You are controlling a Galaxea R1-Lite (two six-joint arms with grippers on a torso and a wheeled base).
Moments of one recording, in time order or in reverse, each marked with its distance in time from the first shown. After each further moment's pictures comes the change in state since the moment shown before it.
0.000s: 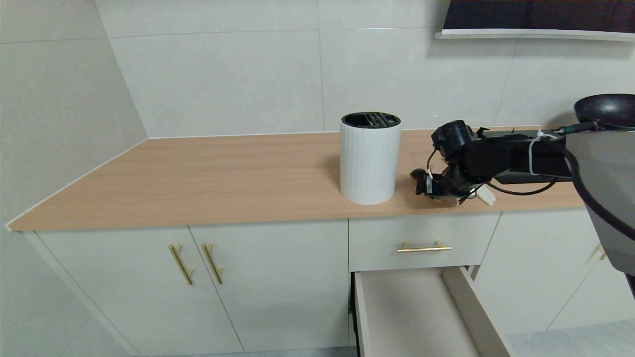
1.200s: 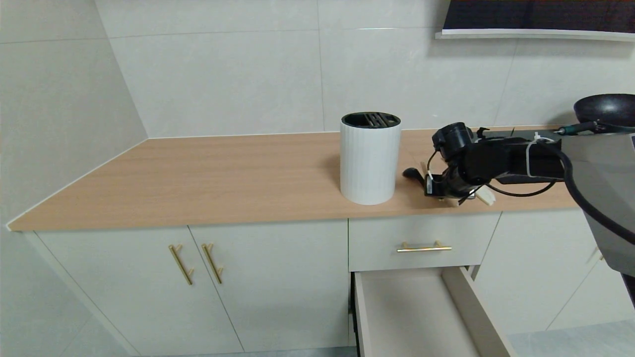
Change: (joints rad) left arm 0.000 0.000 0.000 0.000 0.000 0.000; right arm -0.009 0.012 0.000 -0.026 -0.001 0.000
